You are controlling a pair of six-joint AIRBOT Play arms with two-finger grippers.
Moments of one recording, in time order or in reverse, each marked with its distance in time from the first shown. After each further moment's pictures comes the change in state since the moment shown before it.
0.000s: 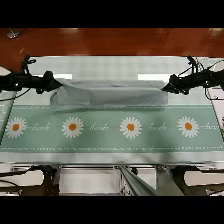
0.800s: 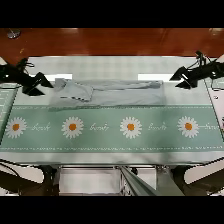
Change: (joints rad) left arm 0.127 -0.201 0.304 0.397 -0.349 -0.191; right arm -0.132 -0.225 0.282 -0.077 0.134 0.035
